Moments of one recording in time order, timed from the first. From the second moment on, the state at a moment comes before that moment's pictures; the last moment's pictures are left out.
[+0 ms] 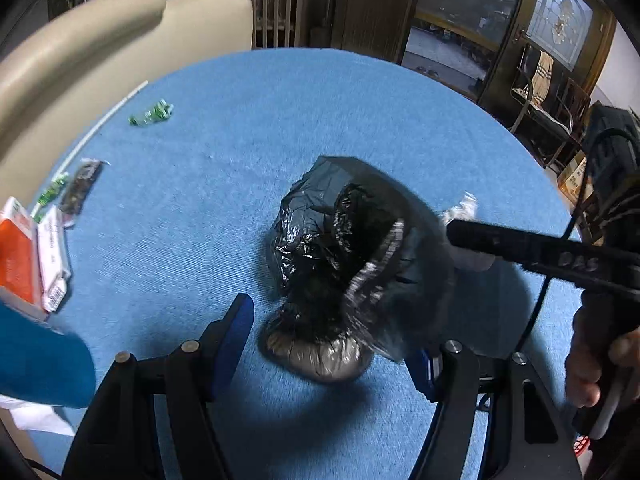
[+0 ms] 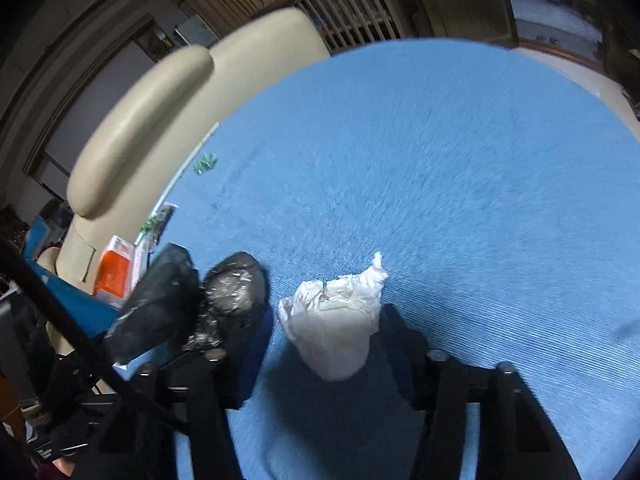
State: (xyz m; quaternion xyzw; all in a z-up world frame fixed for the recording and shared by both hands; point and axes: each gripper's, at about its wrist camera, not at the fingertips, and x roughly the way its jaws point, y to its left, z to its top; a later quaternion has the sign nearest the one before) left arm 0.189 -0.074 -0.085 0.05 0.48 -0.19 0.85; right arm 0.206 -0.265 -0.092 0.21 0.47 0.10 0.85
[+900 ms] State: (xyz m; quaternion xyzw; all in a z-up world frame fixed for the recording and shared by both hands) left arm 0.045 -0.096 -0.009 0.07 0.41 -0.22 0.88; right arm 0.011 -0.296 -0.001 0.22 0.36 0.09 0.90
